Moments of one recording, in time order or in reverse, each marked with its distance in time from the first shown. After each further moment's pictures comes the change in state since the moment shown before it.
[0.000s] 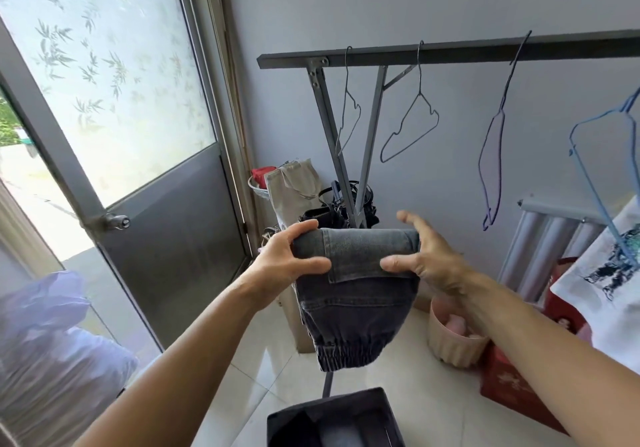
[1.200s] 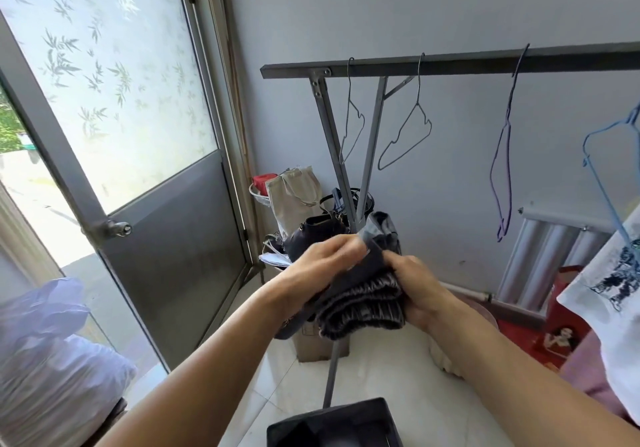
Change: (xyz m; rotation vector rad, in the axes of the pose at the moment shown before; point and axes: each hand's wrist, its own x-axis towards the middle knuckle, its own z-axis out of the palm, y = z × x) left_hand -0.008 0.029 0.033 -0.064 -0.253 0.017; right_hand -0.001 0.003 0.042 0.480 -0.056 0.239
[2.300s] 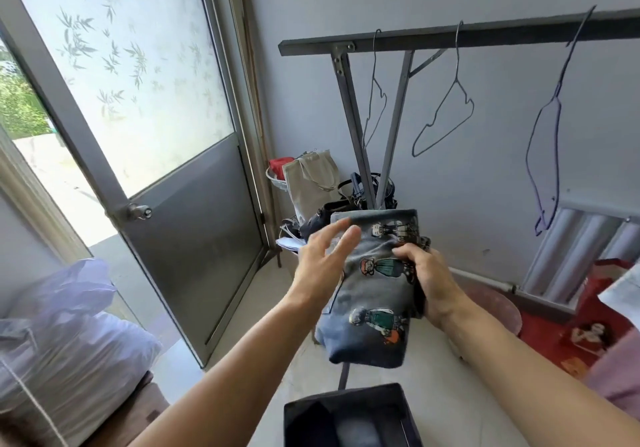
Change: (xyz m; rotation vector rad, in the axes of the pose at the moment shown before) left_hand 0.004 -0.031 -0.008 0.016 0.390 -0.079; right_hand 0.029 0.020 0.001 0.051 0.068 -0.122
